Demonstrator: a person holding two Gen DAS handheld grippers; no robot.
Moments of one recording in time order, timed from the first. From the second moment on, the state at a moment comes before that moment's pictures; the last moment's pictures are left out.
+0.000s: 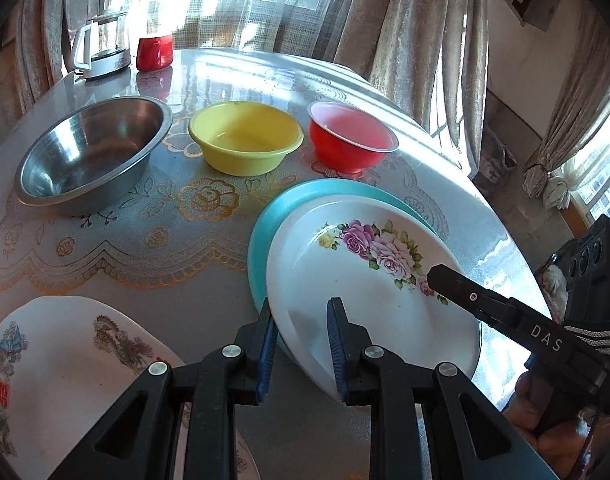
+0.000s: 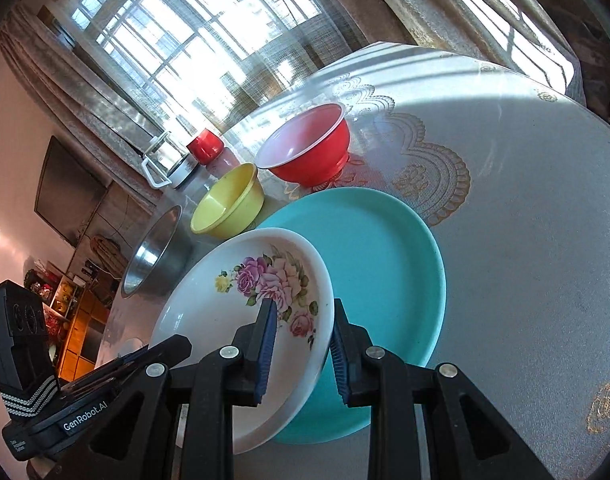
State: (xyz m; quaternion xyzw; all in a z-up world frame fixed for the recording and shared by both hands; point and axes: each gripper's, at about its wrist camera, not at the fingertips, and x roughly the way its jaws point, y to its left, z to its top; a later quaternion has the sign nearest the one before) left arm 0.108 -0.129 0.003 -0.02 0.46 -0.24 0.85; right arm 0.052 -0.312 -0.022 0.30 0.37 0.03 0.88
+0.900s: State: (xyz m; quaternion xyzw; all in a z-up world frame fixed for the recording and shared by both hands) left arm 0.132 -0.149 -0.020 -0.02 0.50 -0.23 0.83; right arm 0.064 -0.322 -0.037 0.27 0.38 0.00 0.88
